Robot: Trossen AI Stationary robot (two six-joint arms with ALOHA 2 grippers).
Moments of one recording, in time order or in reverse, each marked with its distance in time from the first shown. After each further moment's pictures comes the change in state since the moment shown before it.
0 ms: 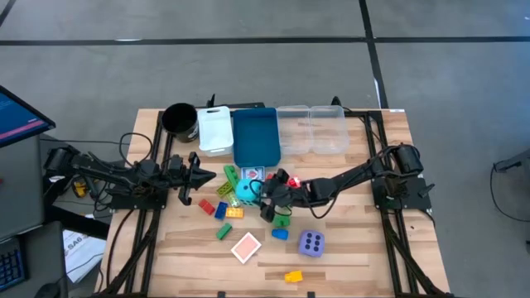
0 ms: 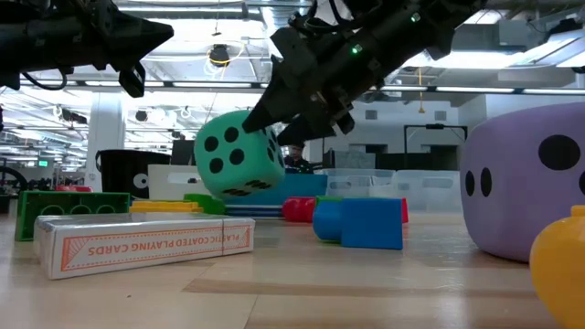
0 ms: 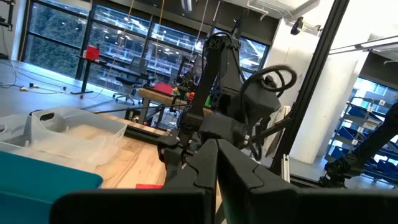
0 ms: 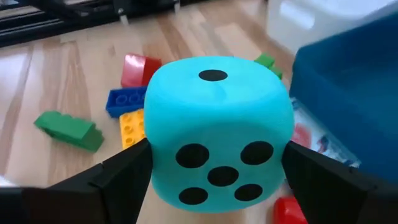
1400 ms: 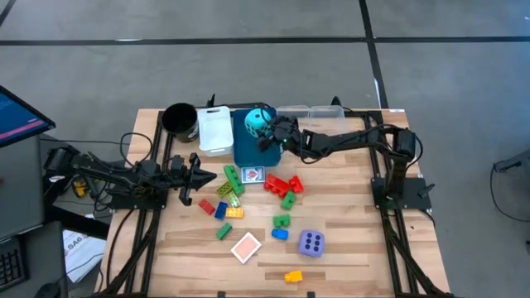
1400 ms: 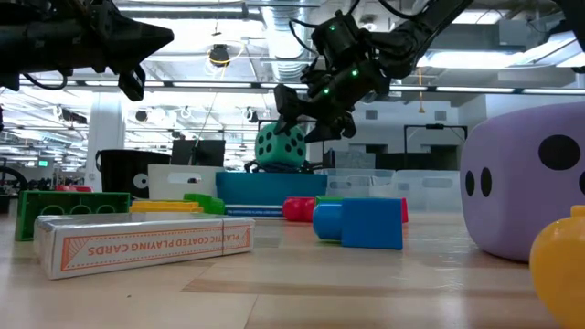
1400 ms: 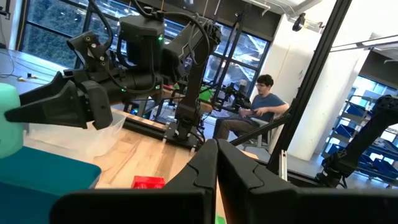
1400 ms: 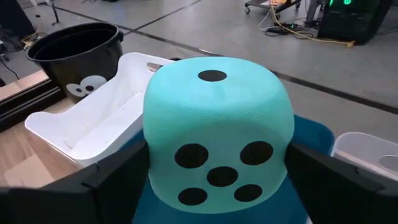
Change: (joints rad) left arm 0.000 0.000 0.000 -0.026 0.005 -0.029; right arm -0.457 0.000 0.052 0.108 0.067 0.000
